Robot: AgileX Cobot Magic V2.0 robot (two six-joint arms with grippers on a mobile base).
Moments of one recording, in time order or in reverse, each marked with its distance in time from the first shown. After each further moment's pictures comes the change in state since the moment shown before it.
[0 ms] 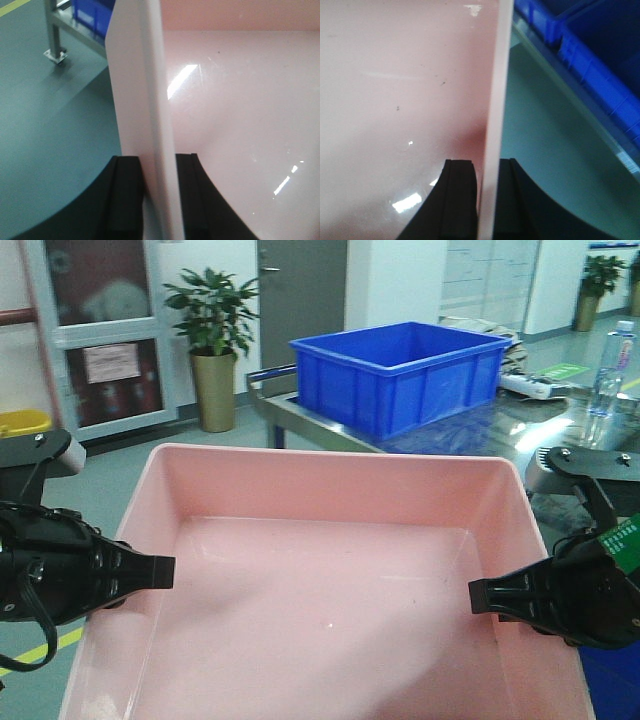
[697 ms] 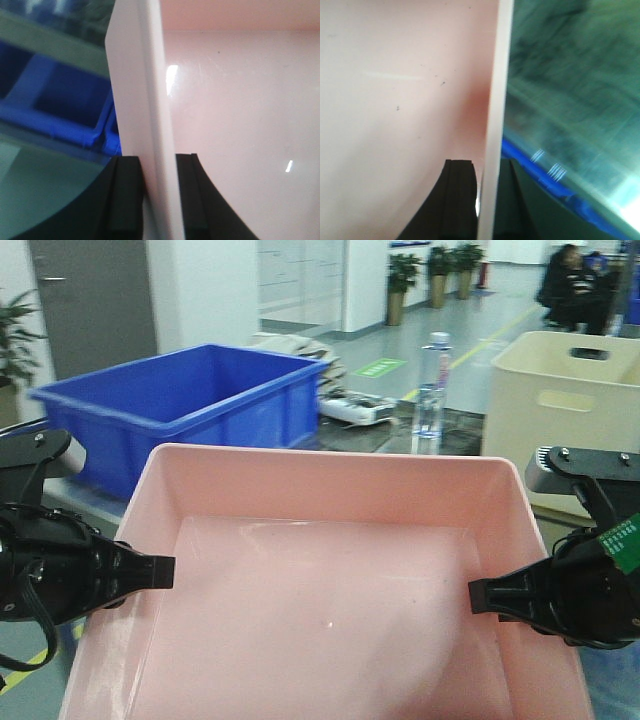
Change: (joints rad) left arm 0.000 0.000 0.000 0.000 -0.001 0.000; right arm 0.000 0.001 0.000 0.000 -0.001 0.000
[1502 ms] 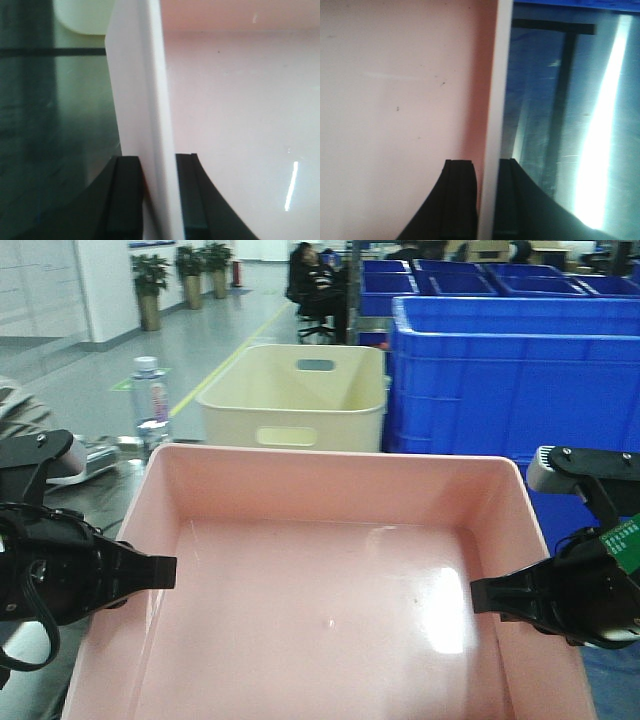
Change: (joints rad) left arm 0.000 0.002 0.000 -0.002 -0.002 0.000; right arm 0.000 0.000 0.000 -0.001 0.001 0.000
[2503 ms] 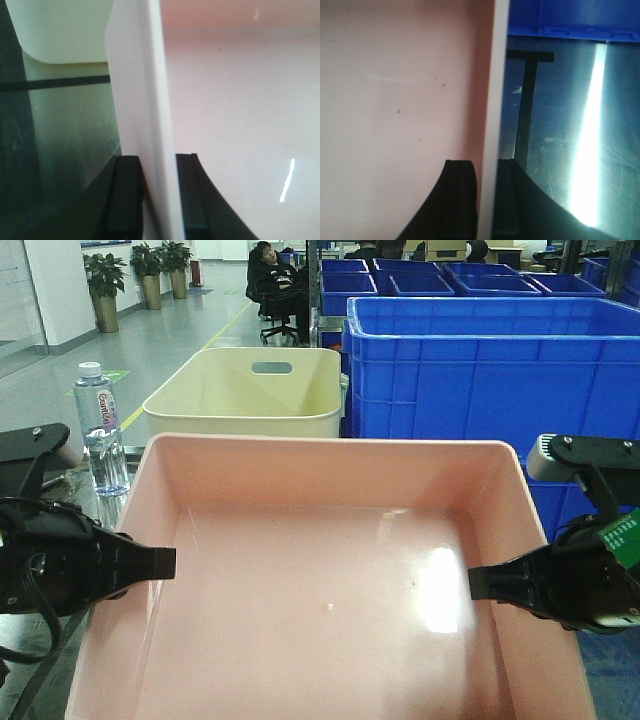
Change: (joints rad) left arm 0.000 0.000 0.000 0.003 -0.045 0.000; right arm 0.000 0.000 0.000 -0.024 -0.067 -0.001
